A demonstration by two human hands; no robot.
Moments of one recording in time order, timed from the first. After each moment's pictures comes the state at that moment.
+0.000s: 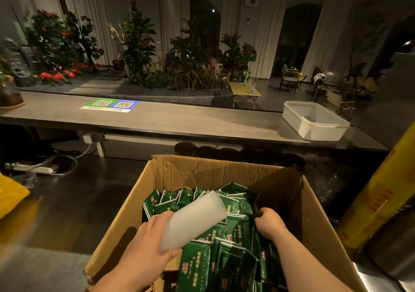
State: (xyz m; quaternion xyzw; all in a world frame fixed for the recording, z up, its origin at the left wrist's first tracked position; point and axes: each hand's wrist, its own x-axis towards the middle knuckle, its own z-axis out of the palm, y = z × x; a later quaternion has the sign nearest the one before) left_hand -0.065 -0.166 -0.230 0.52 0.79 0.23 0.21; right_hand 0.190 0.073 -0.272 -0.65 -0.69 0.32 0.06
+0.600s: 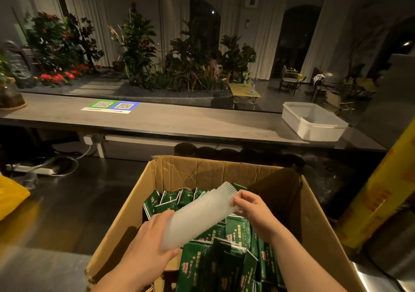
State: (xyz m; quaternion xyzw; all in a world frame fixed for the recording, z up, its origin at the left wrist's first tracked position) left_hand -0.064 -0.166 -0.229 0.53 0.79 0.24 0.21; right_hand 0.161 0.024 -0.214 -0.37 -0.65 0.61 0.27
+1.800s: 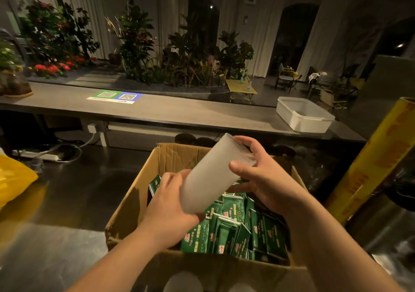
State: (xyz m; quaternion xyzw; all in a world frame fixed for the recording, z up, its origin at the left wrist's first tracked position) left_hand -0.015 -0.194 -0.142 0.55 0.72 0.38 0.19; right_hand 0.174 -0.075 -0.064 -0.28 -0.65 0.63 0.31
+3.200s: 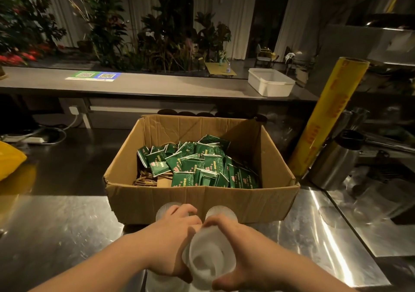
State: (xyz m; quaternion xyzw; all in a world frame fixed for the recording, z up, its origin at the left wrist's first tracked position) left_hand 0.057 -0.300 -0.182 0.82 0.53 -0.06 0.21; right_hand 0.278 -0.264 -0.145 -0.30 -0.88 0.37 0.02
